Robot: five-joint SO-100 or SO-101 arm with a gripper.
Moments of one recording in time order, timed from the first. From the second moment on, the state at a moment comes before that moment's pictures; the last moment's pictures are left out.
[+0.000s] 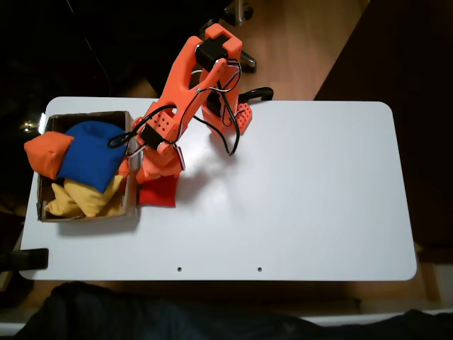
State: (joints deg) arm 42.4 101.5 130.8 56.3 30.4
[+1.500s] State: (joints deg) arm 41.0 107.6 134.9 55.1 29.3
